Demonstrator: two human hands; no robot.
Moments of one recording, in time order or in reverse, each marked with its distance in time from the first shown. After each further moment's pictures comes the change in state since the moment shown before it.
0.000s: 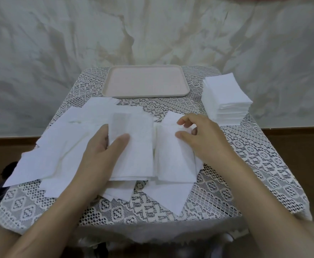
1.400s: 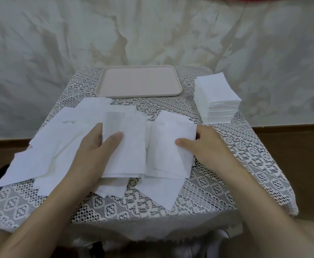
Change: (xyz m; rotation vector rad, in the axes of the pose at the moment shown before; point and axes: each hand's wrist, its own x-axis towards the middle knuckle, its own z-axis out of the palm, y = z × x) left_hand 0.005 -0.006 0.000 -0.008 -0.017 0.000; right_hand -0.022 0.015 -0.009 0.200 -0.056 0.204
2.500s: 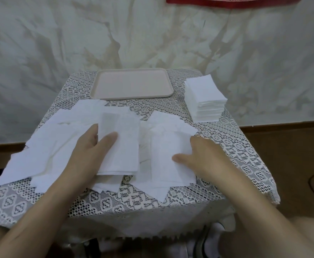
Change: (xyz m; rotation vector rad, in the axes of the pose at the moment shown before) left_hand -0.006 0.006 -0.001 0.036 -0.022 0.000; right_hand -0.044 -0.020 -0.015 -0.564 -0.118 0.086
